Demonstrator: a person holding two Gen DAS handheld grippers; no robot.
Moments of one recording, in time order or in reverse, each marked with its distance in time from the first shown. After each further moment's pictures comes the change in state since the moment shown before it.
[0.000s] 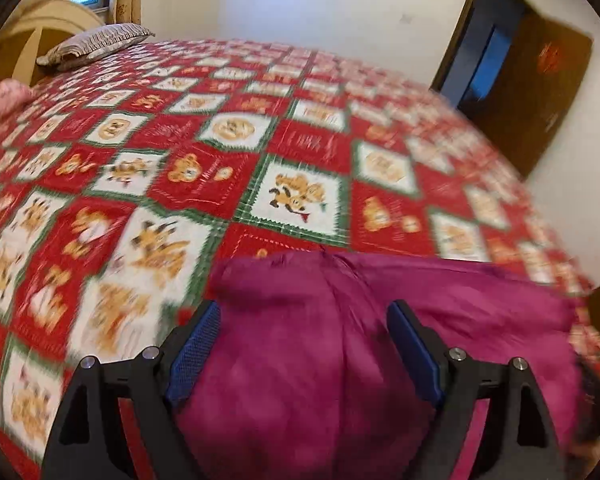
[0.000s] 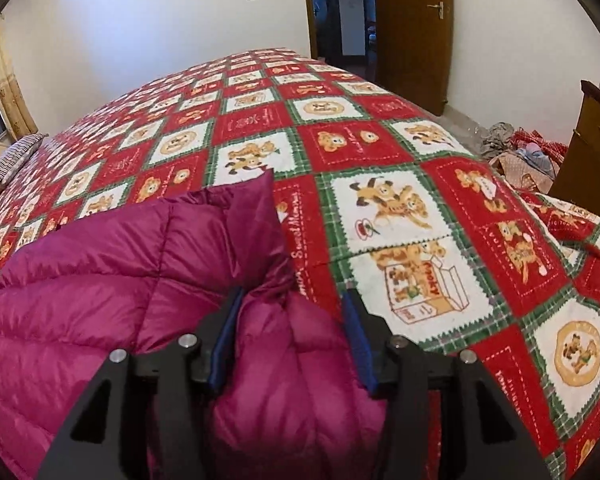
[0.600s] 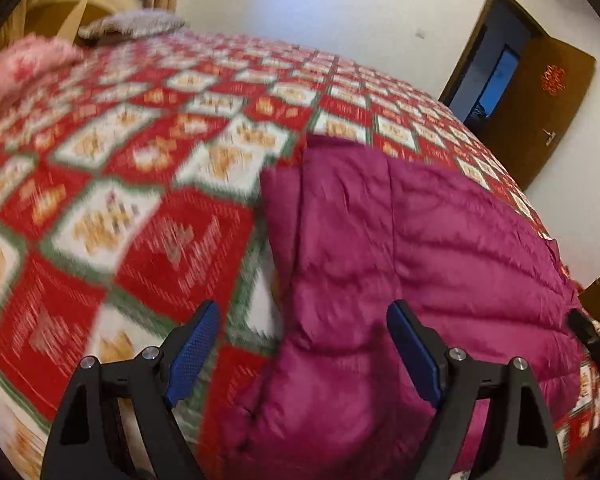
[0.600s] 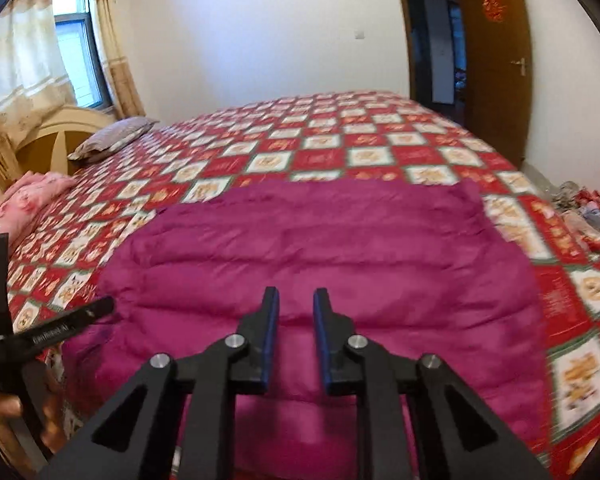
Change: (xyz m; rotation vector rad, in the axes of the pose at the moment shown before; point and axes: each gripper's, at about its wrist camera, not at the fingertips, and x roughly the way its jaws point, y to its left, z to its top) left arm -0.065 0.037 -0.115 -0.090 0.013 0.023; right arm -0.129 0.145 -0.101 -0.196 -0.115 0.280
